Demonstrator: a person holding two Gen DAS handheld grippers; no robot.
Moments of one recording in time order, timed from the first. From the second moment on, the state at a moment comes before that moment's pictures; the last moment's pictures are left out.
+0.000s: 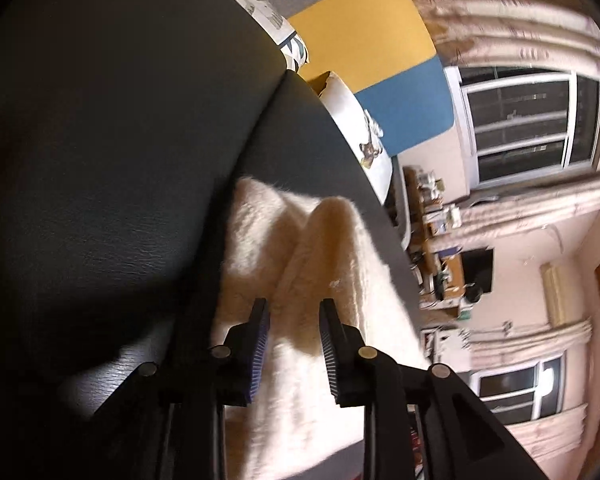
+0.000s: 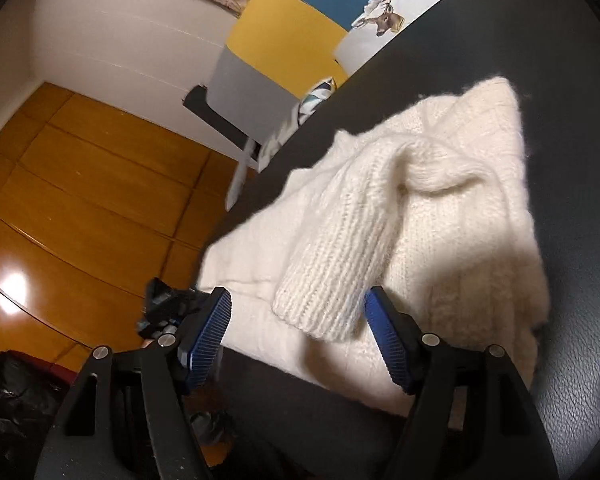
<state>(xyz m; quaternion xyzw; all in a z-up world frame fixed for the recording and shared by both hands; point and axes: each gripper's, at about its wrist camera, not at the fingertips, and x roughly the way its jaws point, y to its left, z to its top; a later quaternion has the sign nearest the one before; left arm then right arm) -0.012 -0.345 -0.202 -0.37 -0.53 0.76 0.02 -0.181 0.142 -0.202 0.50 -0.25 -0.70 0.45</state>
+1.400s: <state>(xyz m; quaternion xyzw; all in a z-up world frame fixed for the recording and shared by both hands) -0.075 -0.354 -0.191 -0.32 -0.54 0.78 0.01 -0.273 0.129 -0.185 0.49 -0.32 -0.74 0.33</state>
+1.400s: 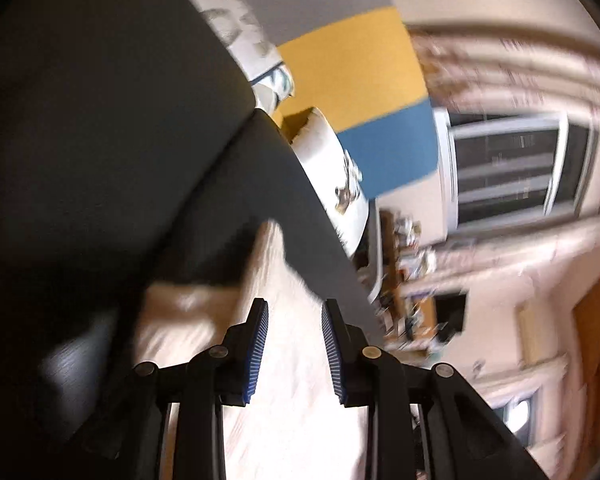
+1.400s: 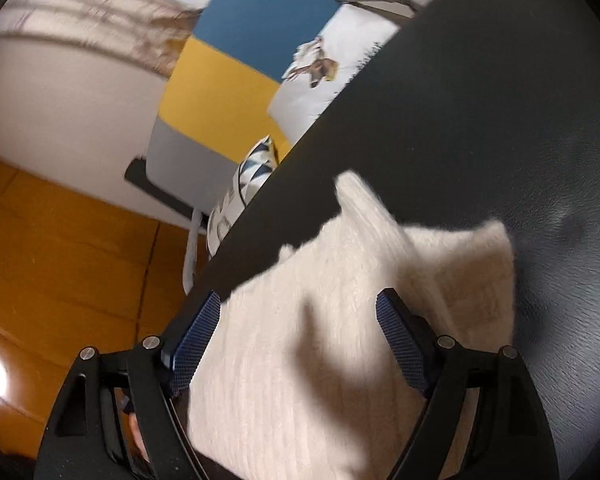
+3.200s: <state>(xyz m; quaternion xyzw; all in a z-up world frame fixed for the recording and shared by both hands) -0.044 -0.333 -0.164 -0.41 -0.40 0.82 0.08 -0.239 0.139 -0.208 0.56 -0.07 -0.72 0.39</state>
